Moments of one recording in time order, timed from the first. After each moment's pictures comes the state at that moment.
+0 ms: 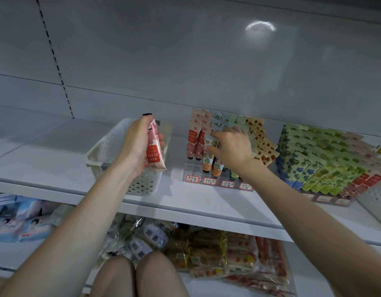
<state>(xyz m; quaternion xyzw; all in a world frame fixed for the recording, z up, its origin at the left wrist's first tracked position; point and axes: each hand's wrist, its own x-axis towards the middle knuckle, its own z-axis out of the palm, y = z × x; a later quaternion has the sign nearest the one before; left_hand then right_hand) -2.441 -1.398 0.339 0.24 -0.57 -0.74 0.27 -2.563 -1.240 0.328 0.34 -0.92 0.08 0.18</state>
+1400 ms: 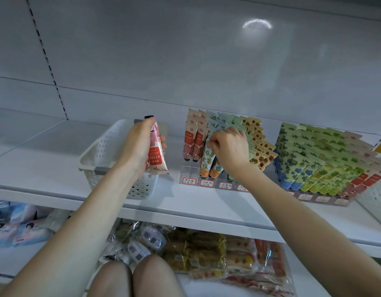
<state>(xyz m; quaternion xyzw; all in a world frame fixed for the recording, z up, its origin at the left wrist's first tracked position) -2.459 -1.395 0.333 0.24 -0.57 -0.74 0.27 -2.581 -1.243 0.308 0.33 -0.89 0.17 0.26</state>
